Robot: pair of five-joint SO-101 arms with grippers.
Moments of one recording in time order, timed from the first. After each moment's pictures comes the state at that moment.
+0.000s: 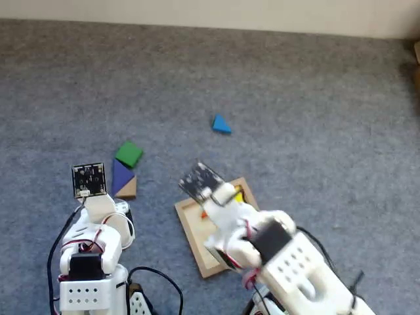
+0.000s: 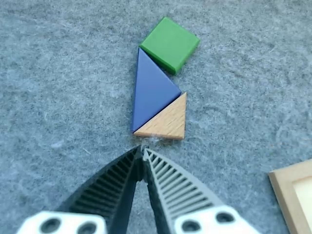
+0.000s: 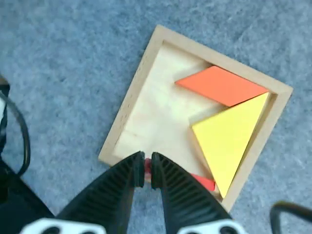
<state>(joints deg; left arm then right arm) -8.8 -102.4 96.0 63.8 11.5 -47.9 -59.5 56.0 80.5 10.5</state>
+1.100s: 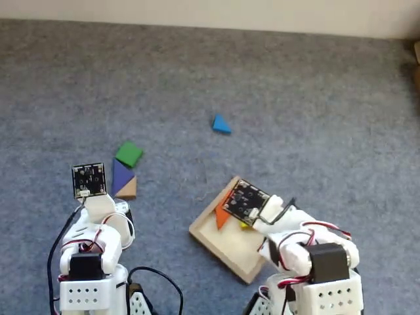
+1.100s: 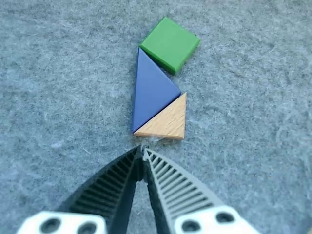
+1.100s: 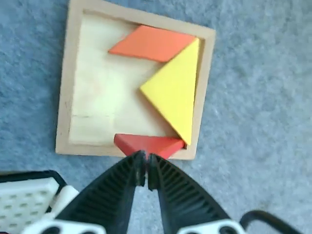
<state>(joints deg) -8.8 -102.4 96.0 63.8 11.5 -14.1 -74.4 57.5 91.7 52.4</state>
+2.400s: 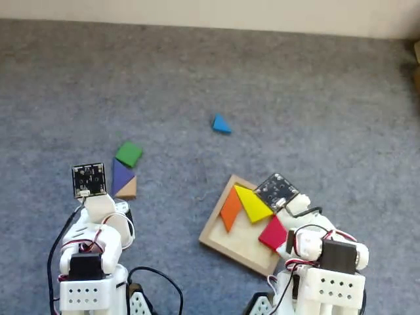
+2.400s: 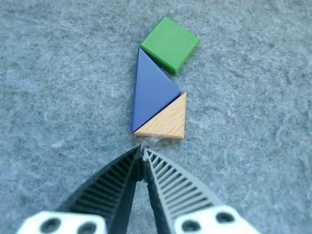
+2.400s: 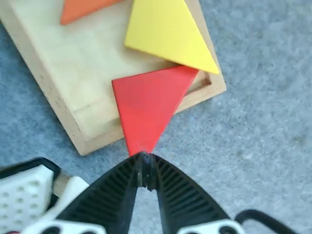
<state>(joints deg) -8.8 -102.4 96.0 63.8 11.5 2.5 -74.3 65.9 90.9 50.9</state>
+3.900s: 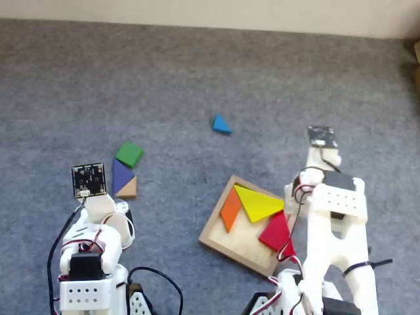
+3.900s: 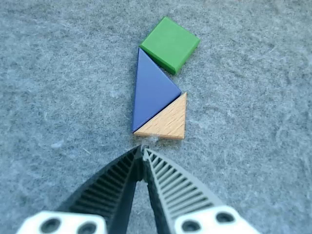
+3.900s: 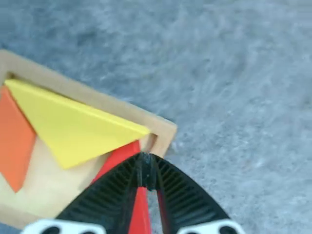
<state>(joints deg) -8.8 -102.4 96.0 63.8 11.5 5.9 -29.9 50.7 65.2 10.6</state>
